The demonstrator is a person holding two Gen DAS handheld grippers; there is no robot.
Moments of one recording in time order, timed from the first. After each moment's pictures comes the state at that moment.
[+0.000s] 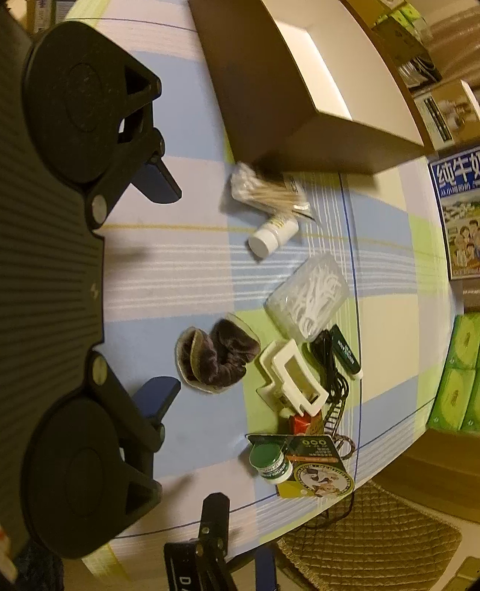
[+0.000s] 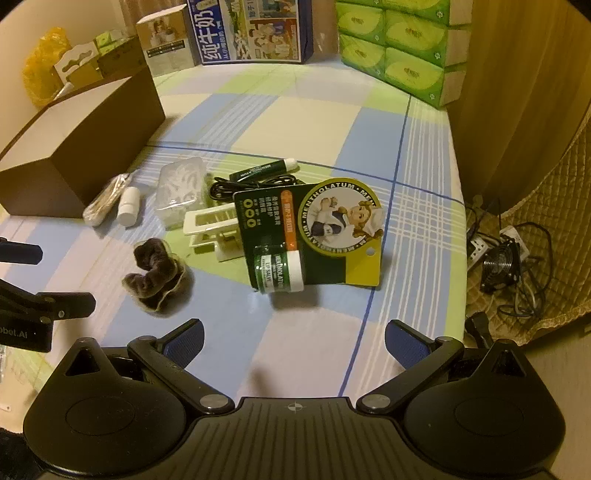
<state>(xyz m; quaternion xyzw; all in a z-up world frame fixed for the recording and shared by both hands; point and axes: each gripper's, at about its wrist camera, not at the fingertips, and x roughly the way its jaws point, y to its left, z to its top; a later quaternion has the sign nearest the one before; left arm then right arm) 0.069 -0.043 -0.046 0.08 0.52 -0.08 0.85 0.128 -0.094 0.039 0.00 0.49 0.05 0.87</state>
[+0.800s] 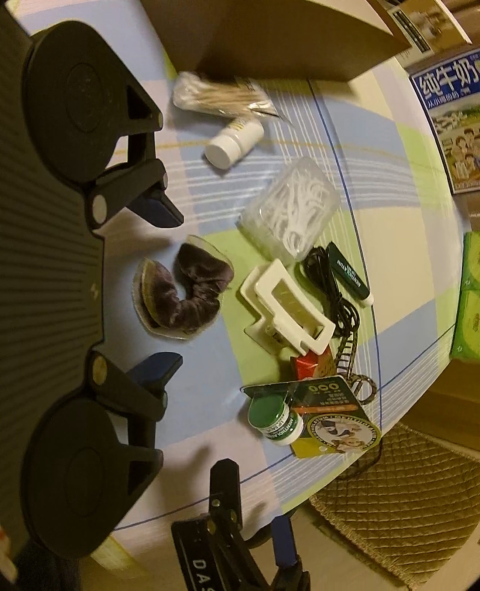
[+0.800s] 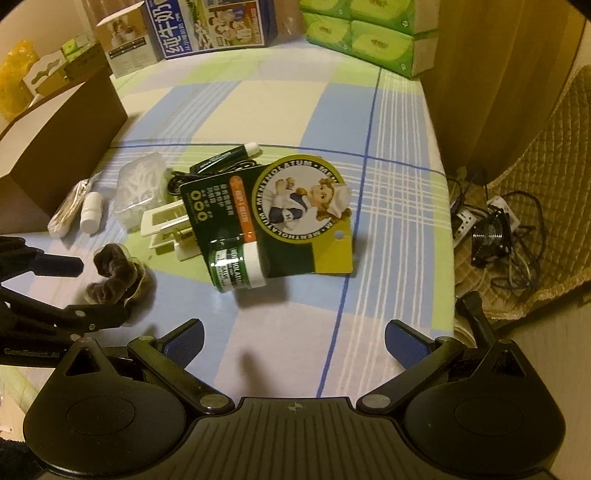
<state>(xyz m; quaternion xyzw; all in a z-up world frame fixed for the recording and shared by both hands) 0.102 -0.081 -0.080 0.11 0.52 -0.19 0.83 0.138 -0.117 0.021 0.04 0.52 0.01 0.86</state>
